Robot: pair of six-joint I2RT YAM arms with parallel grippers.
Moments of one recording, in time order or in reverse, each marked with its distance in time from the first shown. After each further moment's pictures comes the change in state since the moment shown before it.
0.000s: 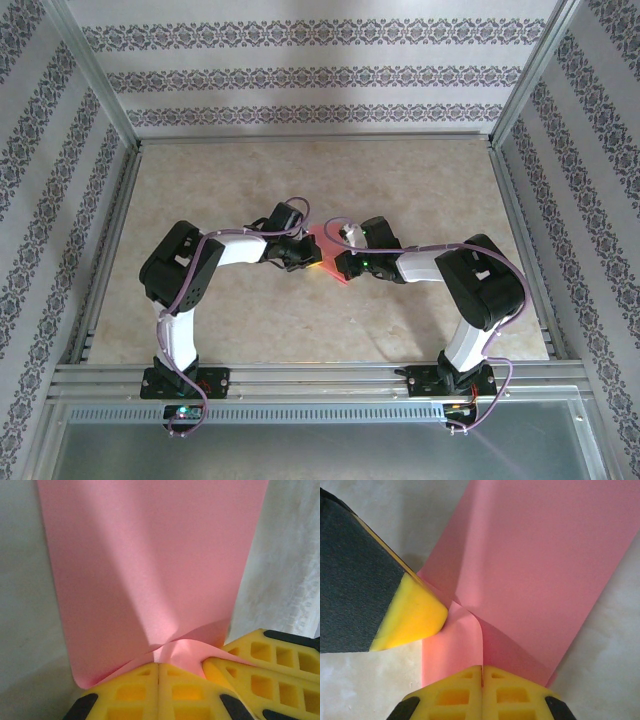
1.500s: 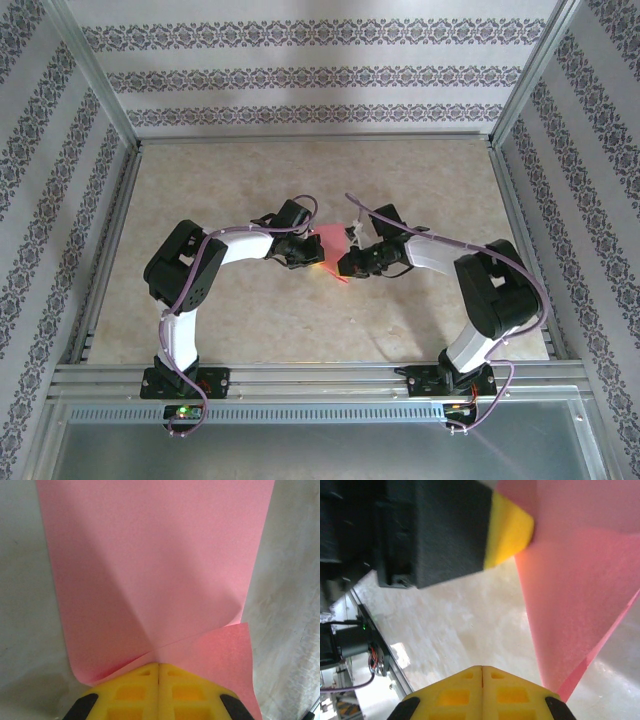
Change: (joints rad) left arm -0.030 0.021 0.085 -0.135 -0.076 0.069; right arm -0.074 -0.067 0.154 -0.521 -0.364 0.208
